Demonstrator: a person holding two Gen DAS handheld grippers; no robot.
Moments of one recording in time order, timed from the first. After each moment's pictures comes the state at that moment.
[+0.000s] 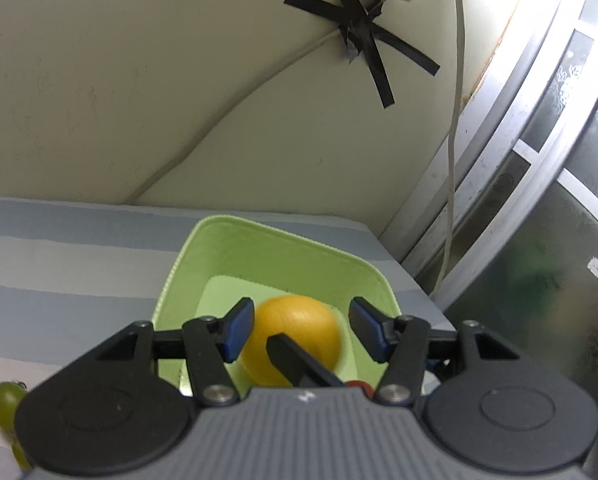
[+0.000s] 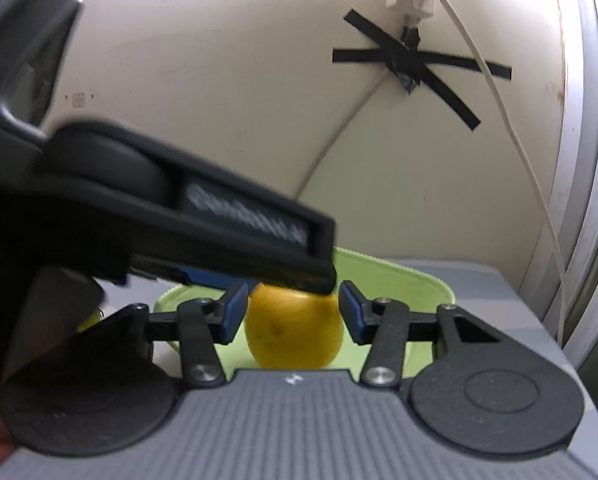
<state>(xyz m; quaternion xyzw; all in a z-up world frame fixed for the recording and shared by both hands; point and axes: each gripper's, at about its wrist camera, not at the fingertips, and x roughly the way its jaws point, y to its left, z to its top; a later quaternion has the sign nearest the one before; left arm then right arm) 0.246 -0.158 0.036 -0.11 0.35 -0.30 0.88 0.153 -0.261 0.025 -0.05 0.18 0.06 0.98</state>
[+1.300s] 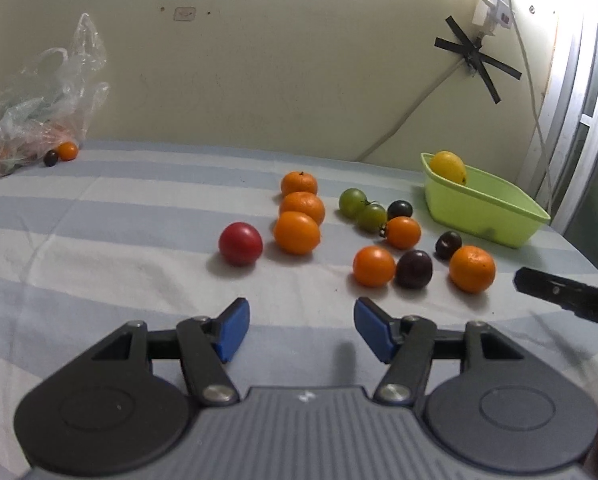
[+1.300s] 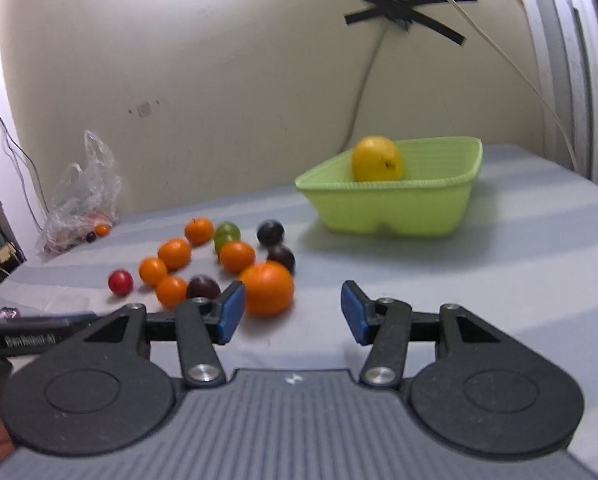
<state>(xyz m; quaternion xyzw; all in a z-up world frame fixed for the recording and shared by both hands) 0.054 0.040 -0.006 -0.05 0.31 -0.11 0.94 0.020 -0.220 -0.012 0.10 0.22 0.10 0.97</state>
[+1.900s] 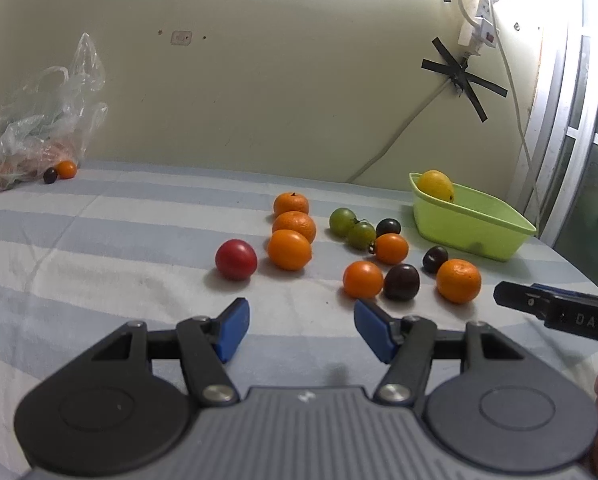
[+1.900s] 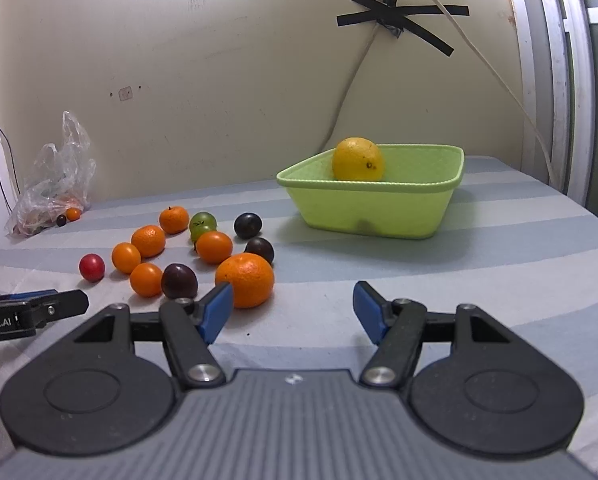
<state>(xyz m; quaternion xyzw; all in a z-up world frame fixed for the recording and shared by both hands) 0.041 0.040 -0.003 -0.05 0.27 -0.13 0.95 0.022 -0.210 -0.017 0.06 0.21 0.06 0.97</state>
